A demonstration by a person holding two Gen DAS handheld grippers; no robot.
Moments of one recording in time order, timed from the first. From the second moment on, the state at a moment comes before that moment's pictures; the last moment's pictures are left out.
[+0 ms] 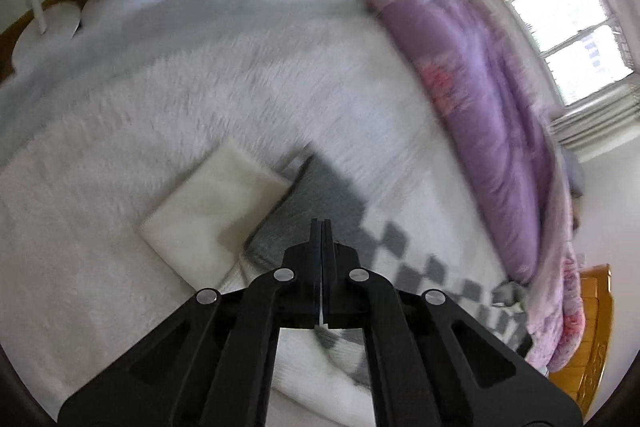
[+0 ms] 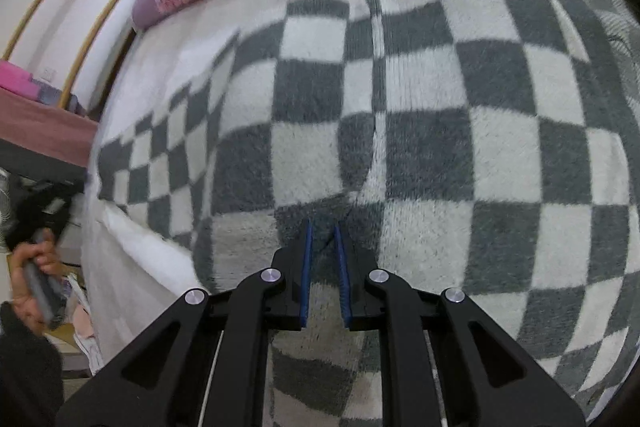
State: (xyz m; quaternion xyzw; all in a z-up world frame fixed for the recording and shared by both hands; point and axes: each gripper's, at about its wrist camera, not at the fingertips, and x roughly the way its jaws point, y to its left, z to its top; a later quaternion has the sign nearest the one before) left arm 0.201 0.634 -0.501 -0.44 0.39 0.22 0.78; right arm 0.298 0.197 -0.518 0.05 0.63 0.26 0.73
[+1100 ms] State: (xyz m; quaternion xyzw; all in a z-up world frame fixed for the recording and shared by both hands) left arm 0.222 0.615 -0.572 -0.52 0.42 0.22 0.71; right arm 0.298 0.167 -0.542 0.11 0.64 0.26 0.71
